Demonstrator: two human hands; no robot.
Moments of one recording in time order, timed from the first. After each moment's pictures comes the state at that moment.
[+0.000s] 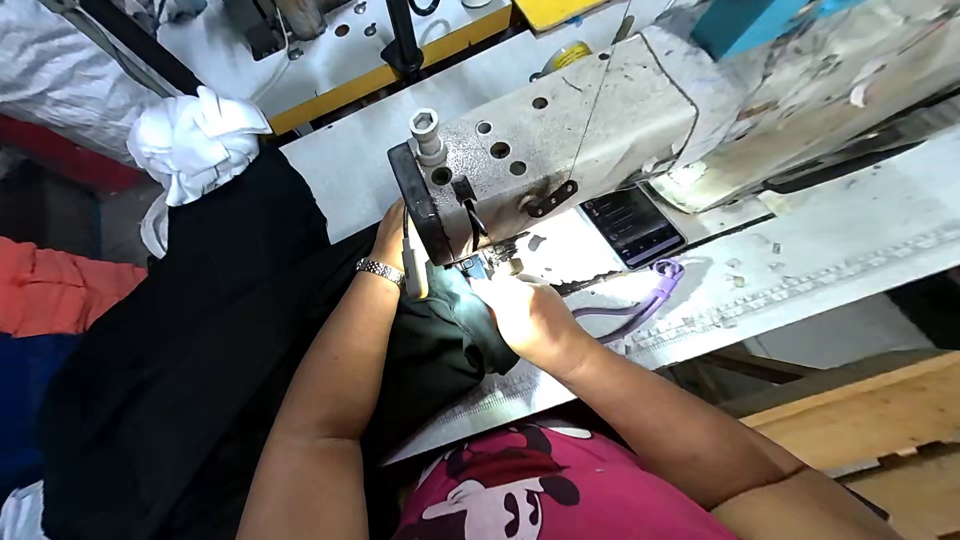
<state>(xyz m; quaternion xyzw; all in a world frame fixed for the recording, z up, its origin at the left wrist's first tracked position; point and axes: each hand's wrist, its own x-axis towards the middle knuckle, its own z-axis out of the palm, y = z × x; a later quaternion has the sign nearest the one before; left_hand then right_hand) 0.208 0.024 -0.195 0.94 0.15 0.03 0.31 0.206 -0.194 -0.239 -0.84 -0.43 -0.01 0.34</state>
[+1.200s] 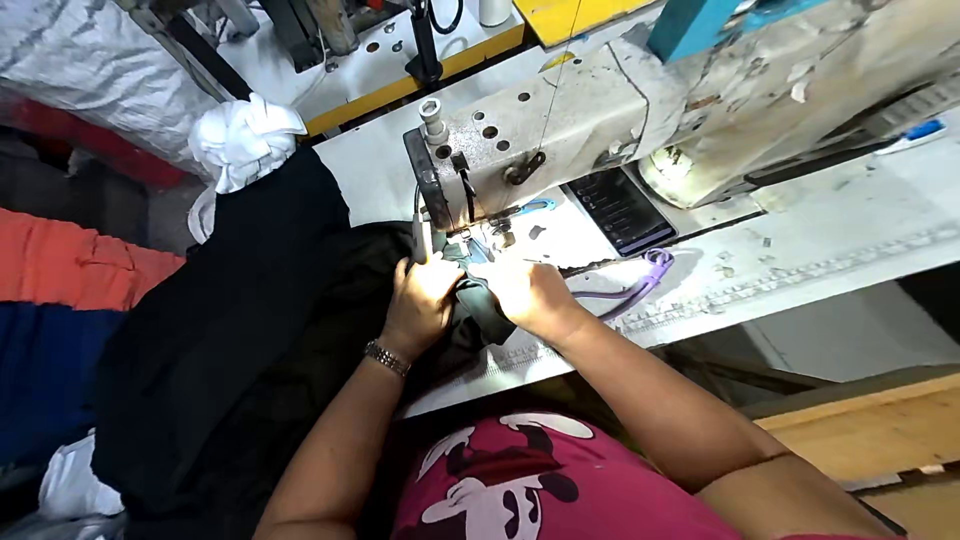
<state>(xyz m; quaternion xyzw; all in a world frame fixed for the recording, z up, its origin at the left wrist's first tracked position) 0.102 -0.018 -0.244 0.98 -0.02 0.15 0.14 0.211 -0.201 -0.237 -0.83 -0.44 -0.01 0.35</state>
